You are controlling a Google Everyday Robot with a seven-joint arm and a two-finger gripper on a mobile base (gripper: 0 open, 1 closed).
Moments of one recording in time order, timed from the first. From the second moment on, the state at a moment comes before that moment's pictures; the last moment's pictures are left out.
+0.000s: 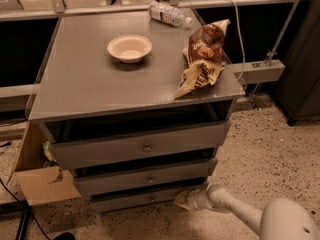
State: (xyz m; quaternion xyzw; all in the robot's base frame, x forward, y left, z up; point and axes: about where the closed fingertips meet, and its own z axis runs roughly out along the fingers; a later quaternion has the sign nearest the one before) arm 0.558 -0.102 0.130 -0.58 0.72 0.19 0.34
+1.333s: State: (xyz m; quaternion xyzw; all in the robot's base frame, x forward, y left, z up) arm 0.457 -0.120 0.176 -0.52 0.75 0.29 0.28
